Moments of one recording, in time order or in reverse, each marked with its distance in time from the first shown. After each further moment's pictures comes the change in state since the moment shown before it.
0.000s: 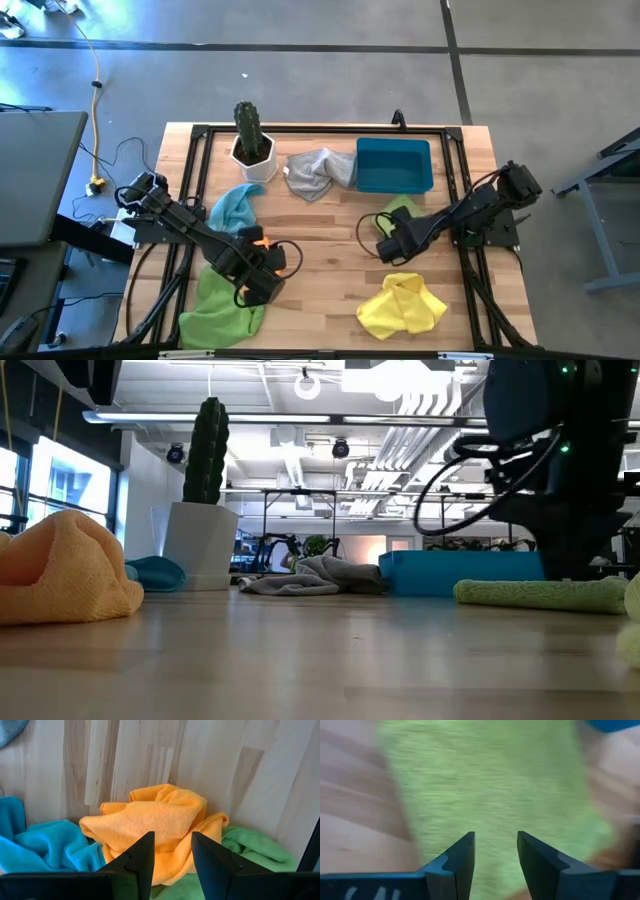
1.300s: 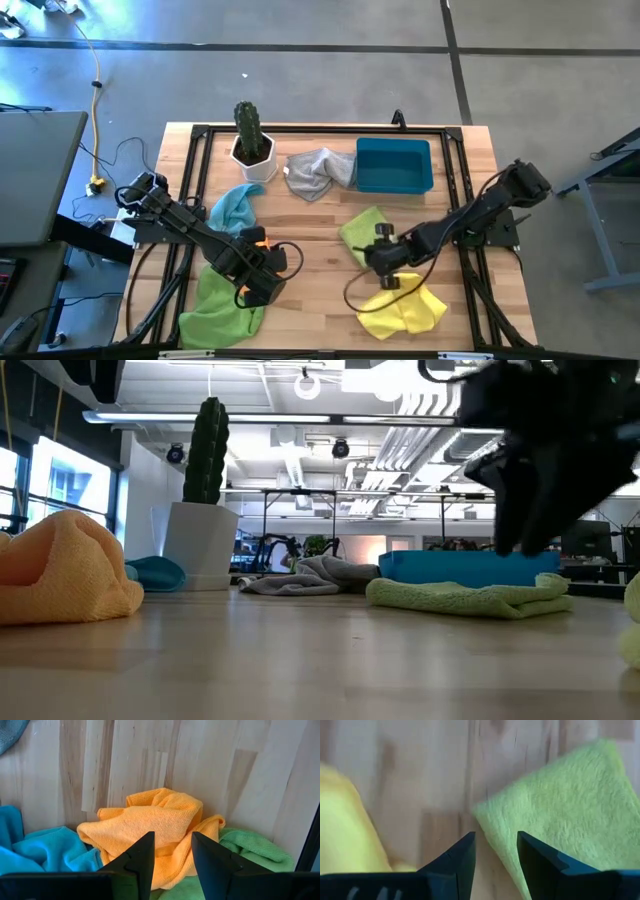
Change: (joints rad) left arm 0.000 0.000 0.000 0.021 0.001 0.031; right arm 0.086 -0.069 0.000 0.511 -0.115 -1.246
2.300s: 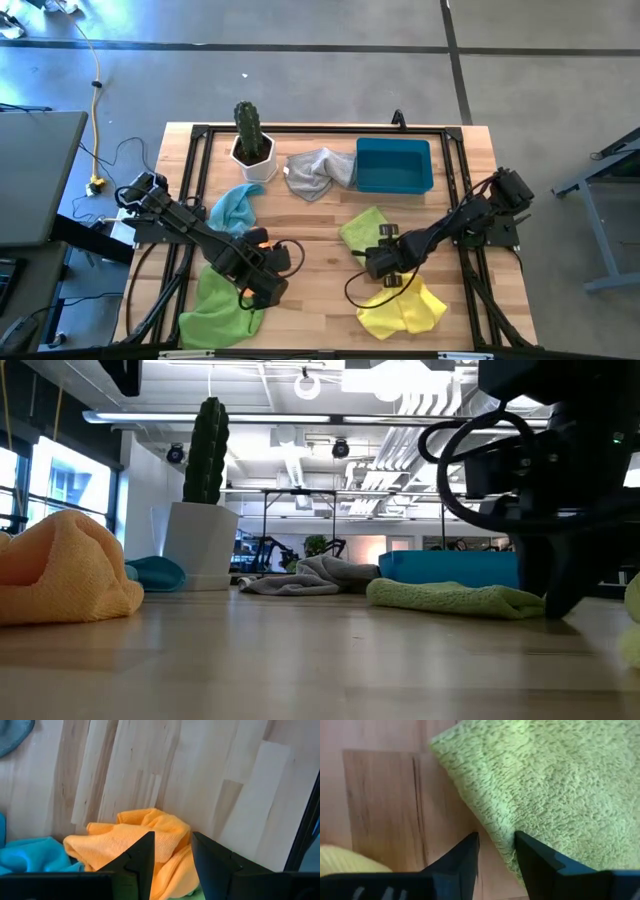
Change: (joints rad) left arm 0.000 0.000 0.000 0.088 -0.044 -0.083; right arm -0.014 0.186 0.005 -0.104 0.043 0.084
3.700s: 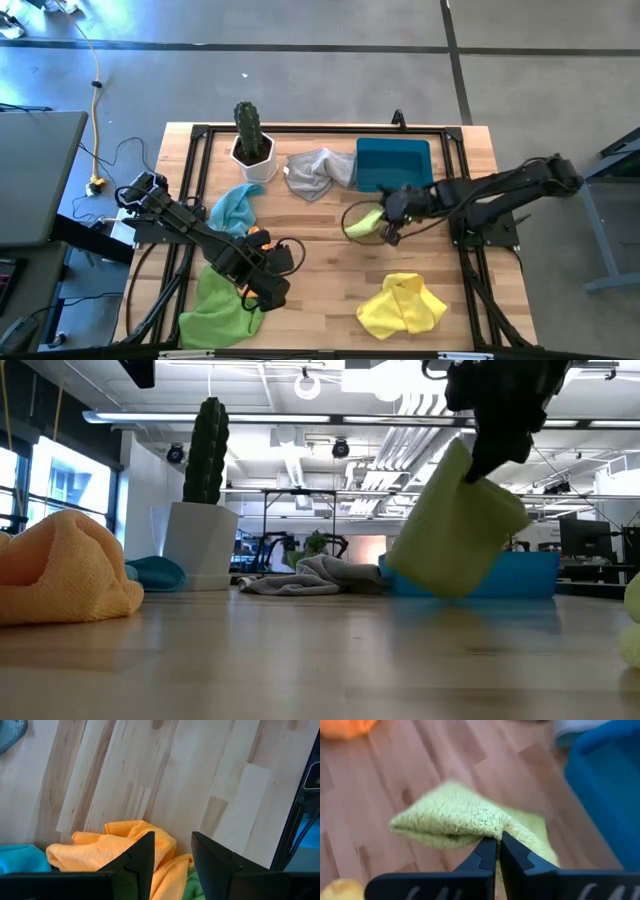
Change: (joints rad) left arm 0.001 0.000 0.000 0.067 -0.011 -0.053; right arm -0.313 -0.558 -0.007 -0.096 -0.062 0.208
